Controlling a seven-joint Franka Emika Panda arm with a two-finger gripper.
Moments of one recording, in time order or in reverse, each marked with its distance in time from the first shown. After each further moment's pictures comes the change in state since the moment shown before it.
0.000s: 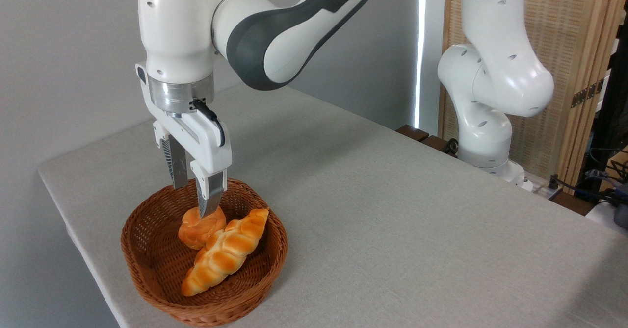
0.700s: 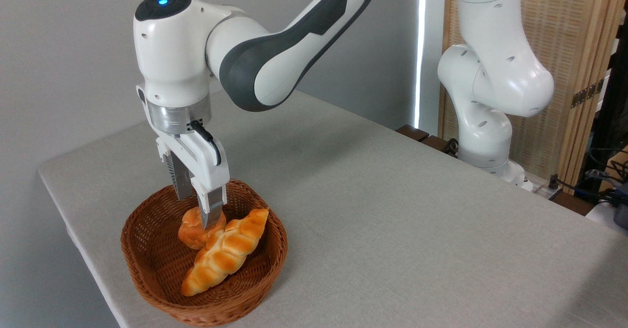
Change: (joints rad) arm 0.000 0.057 -0.022 -0.004 0.000 0.018 0.004
